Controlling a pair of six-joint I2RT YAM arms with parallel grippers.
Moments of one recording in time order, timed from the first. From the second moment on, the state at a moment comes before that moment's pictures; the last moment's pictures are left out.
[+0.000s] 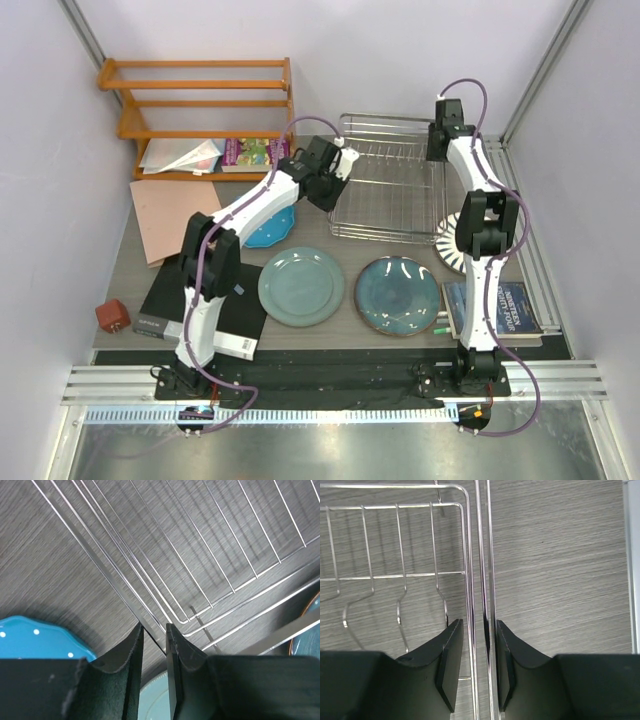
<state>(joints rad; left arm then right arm) -0.62 2.12 1.90 -0.69 0.09 0.09 0.03 2.41 2.25 -0.65 0.22 0.08</state>
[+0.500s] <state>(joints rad) -0.62 2.23 2.05 -0.69 0.02 0.08 0.03 2.46 2.34 -0.60 0.22 0.07</state>
